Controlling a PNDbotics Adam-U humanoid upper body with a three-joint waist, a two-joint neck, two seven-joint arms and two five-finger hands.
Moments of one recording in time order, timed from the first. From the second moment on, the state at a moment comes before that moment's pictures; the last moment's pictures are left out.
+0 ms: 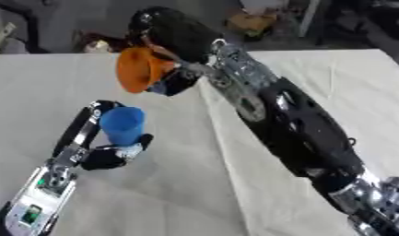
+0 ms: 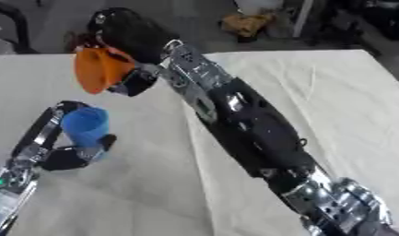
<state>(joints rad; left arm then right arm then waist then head) -0.53 0.30 -0.36 -1.45 -0.29 -0.18 -0.01 -1.04 -0.17 0.44 -1.30 1.11 -0.38 0.08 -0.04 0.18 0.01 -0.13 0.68</state>
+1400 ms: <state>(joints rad) -0.53 0.30 -0.36 -1.45 -0.29 -0.19 -0.01 -1.06 -0.17 0.47 -1.33 1.34 -0.48 0.07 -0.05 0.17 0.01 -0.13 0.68</state>
